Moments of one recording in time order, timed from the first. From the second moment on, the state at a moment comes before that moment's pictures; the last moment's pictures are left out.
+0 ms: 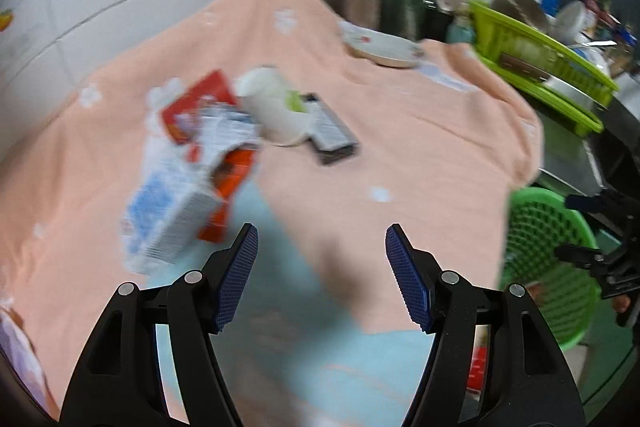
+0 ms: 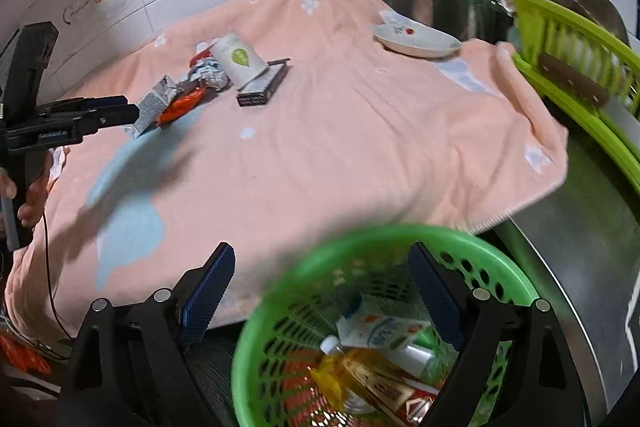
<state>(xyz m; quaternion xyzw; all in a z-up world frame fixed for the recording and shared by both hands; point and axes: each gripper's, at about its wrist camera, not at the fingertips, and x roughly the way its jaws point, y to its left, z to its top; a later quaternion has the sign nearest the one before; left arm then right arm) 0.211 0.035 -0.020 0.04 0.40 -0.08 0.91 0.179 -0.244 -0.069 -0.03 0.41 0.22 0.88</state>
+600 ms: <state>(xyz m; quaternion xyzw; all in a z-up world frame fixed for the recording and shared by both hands) 0.243 0.146 -0.035 0.05 0.41 -0.01 0.91 0.267 -0.138 -0.043 -0.08 0.39 0.29 0.87</state>
